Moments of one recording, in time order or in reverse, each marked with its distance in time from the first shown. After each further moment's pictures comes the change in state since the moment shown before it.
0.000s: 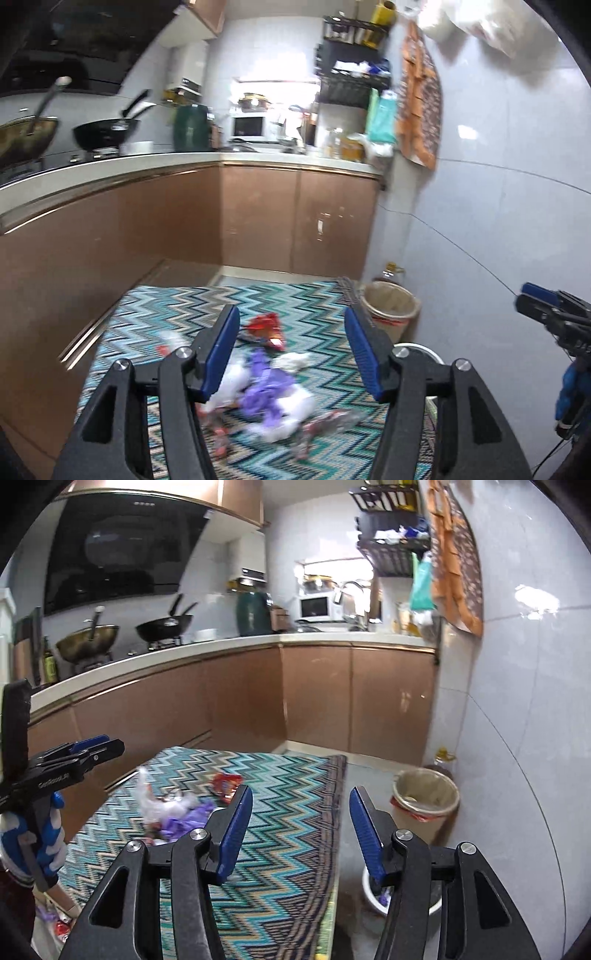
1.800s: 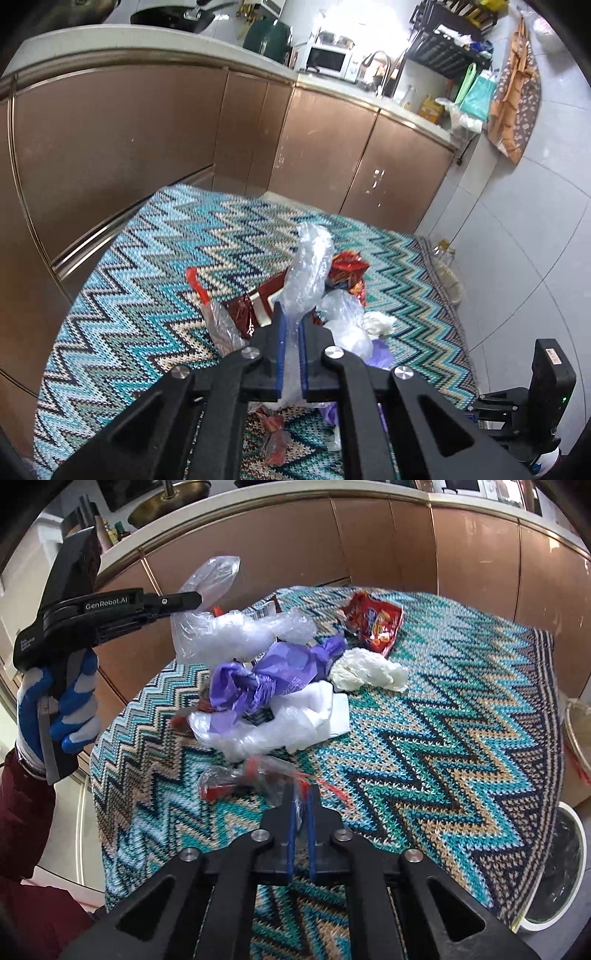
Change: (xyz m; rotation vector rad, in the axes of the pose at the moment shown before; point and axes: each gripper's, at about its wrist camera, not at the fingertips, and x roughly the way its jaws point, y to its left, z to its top) left arm 0.104 0.089 -0.060 -0.257 0.243 0.097; right arm 0.215 0.078 -0.118 -0.166 0.517 0.538
